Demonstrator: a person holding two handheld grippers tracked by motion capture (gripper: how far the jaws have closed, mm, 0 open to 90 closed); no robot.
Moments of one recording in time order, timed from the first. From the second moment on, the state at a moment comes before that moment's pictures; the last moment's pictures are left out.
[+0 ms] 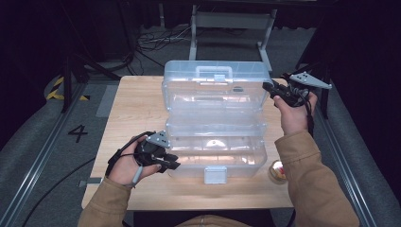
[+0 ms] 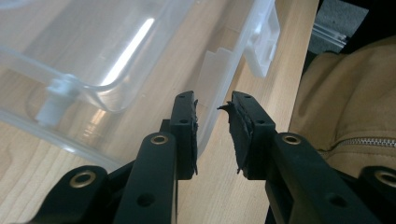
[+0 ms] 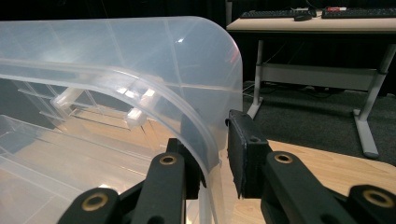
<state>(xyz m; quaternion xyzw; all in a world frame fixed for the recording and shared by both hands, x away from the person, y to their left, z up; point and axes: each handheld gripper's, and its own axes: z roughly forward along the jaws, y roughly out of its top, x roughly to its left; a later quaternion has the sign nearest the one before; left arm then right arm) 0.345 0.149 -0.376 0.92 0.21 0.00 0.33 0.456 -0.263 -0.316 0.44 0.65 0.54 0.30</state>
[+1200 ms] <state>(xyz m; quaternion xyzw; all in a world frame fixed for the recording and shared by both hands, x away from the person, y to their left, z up) 0.358 0.123 -0.416 0.94 0.20 -0.03 0.28 0.479 -0.262 -0.316 0.46 0.64 0.54 0.28</state>
